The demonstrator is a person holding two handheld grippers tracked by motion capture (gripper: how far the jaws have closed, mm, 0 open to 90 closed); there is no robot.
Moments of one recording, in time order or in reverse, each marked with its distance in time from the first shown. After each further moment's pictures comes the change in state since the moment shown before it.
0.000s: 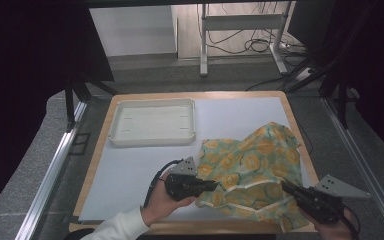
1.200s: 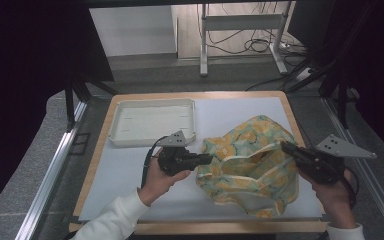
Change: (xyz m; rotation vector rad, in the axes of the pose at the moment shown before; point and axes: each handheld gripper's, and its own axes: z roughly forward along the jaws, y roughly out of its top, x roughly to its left) left arm 0.034 0.038 -0.027 -0.123 0.040 -0.050; right arm -0.018 0.086 0.016 -0.130 -0.042 -0.087
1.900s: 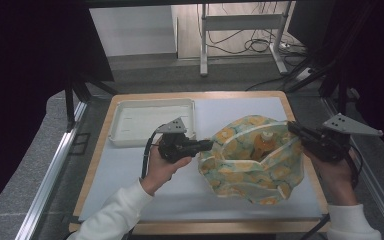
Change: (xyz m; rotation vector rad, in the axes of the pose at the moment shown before) left arm 0.015 0.024 -0.001 -0.054 0.034 -0.012; right arm -0.035 0.026 0.017 -0.034 -0.052 0.026
